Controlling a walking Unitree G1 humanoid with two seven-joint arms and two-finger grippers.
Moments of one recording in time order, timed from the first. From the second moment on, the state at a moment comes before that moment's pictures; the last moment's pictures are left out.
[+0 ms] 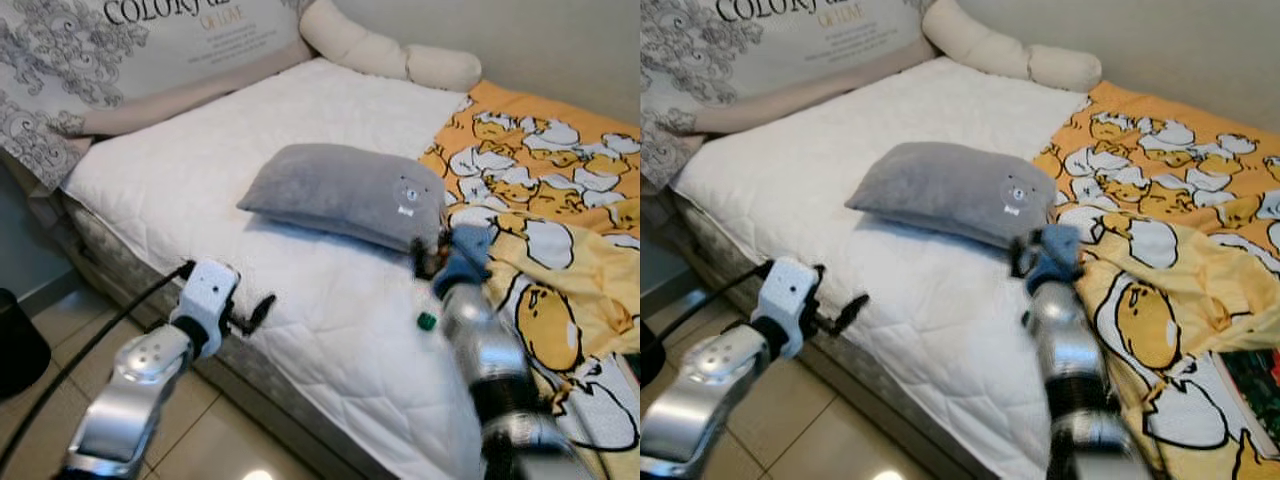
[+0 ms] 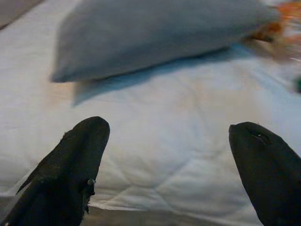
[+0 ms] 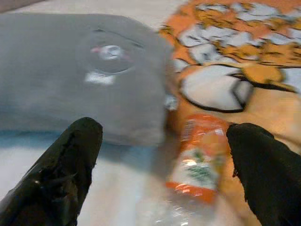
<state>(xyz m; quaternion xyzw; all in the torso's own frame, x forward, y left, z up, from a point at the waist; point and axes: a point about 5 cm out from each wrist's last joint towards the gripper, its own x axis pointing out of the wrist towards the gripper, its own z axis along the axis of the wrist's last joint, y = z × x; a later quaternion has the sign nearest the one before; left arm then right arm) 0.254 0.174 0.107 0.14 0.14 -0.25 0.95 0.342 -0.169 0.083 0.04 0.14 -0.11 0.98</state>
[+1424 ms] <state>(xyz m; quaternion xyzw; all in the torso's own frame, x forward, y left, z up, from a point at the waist) 0.160 0.203 0.186 0.16 0.20 -0.33 0.91 0.352 -0.179 0.057 0.06 0.29 -0.17 0.94</state>
